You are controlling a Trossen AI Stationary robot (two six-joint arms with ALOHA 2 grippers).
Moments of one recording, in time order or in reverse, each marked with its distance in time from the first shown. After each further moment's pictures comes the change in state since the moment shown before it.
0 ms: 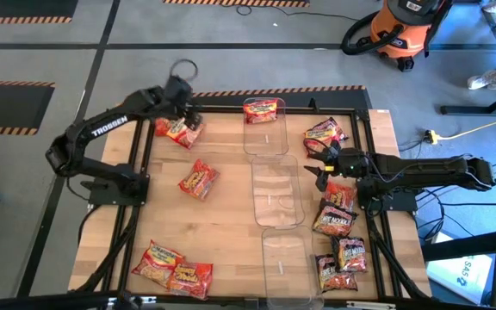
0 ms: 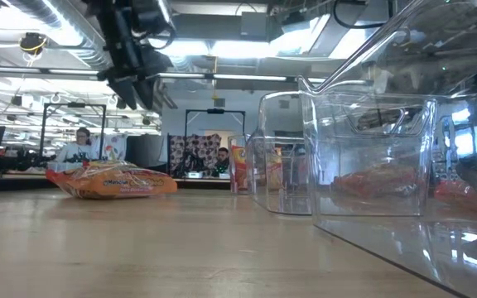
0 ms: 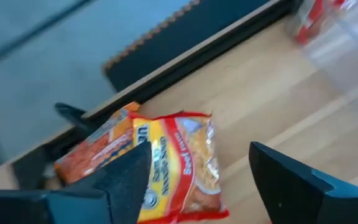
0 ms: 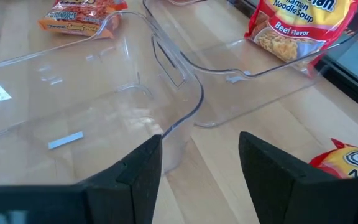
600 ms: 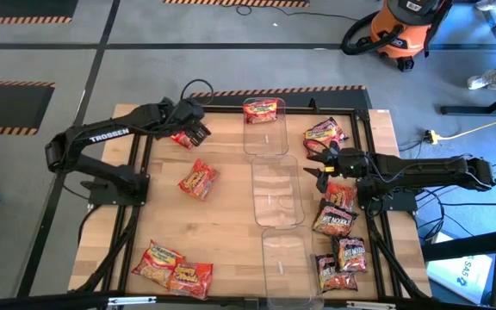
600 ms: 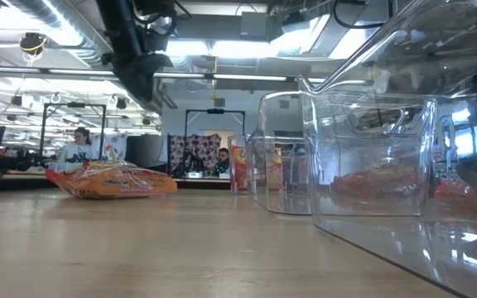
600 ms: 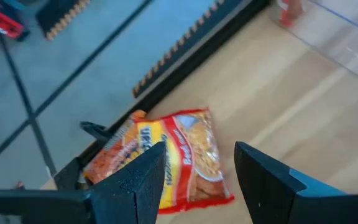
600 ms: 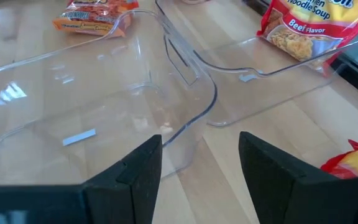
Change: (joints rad) left arm -0.336 -0.016 0.000 -0.078 -0.346 -0.049; right arm 0.000 0.000 0.000 0.002 -0.045 0.008
